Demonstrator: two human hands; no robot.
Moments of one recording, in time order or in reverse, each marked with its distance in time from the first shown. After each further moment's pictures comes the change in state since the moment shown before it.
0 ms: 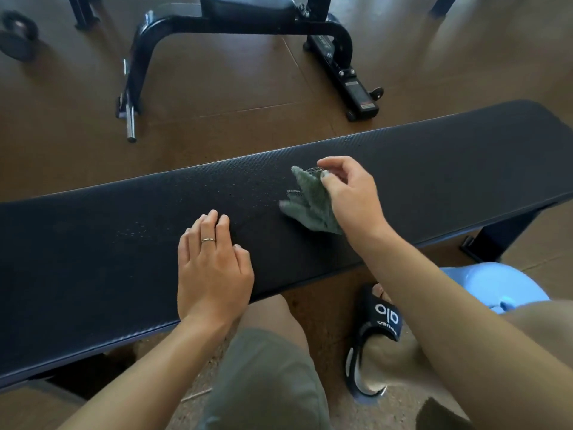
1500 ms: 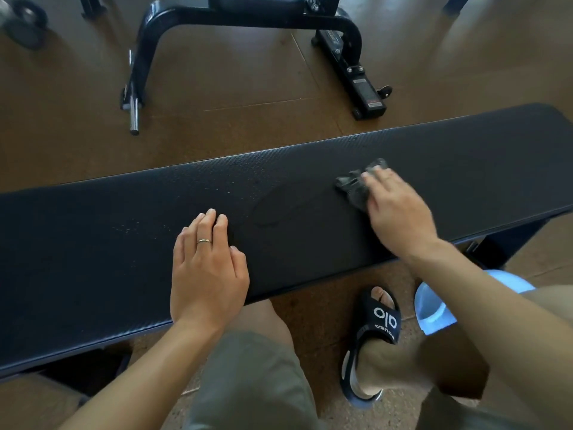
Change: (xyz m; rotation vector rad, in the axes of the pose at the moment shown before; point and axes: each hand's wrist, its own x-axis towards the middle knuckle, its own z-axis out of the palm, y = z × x) left_hand -0.003 0.002 -0.001 -0.002 0.005 0.002; right_hand 0.044 0.097 -0.068 -1.061 -0.038 -0.405
